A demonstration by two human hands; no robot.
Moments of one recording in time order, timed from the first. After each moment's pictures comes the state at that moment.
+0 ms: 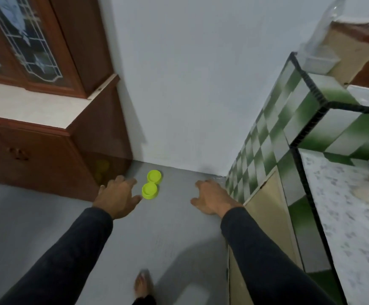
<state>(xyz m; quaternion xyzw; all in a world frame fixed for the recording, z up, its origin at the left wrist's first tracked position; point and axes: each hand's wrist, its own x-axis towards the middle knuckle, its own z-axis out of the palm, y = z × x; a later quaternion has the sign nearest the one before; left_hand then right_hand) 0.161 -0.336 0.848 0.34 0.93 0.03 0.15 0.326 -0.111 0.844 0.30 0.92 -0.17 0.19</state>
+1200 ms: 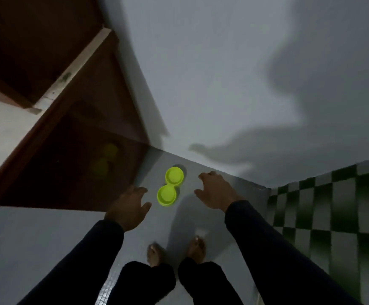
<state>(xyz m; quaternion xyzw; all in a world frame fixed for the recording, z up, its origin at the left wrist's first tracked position) -0.195 -0.142 0.602 0.25 0.91 0.08 0.32 -0.094 0.125 0.621 0.20 0.92 -0.23 0.26</state>
